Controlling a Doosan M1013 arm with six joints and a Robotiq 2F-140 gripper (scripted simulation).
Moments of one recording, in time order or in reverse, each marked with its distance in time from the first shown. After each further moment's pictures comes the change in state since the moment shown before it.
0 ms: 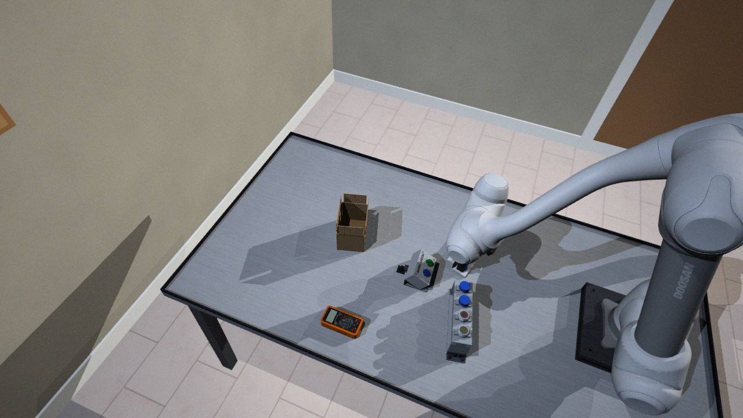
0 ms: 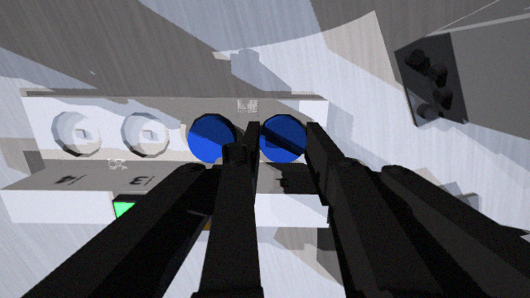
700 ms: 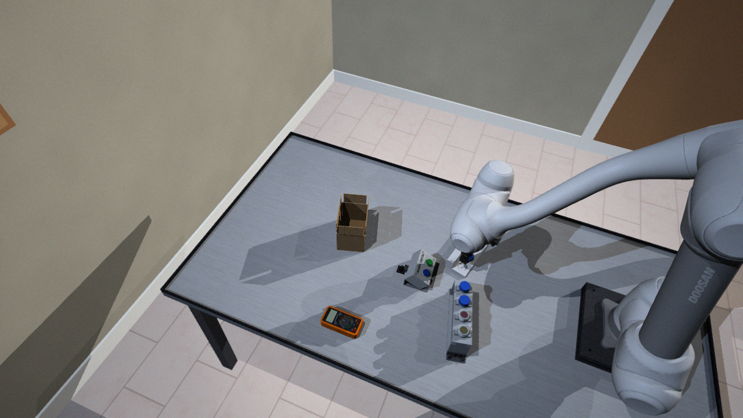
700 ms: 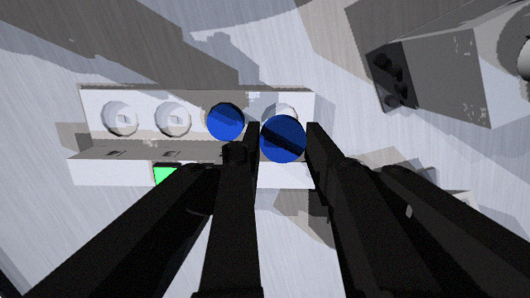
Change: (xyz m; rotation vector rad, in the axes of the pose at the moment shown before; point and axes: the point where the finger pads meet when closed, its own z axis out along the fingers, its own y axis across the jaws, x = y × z) arm 0.000 0.000 -0.053 0.000 0.000 0.000
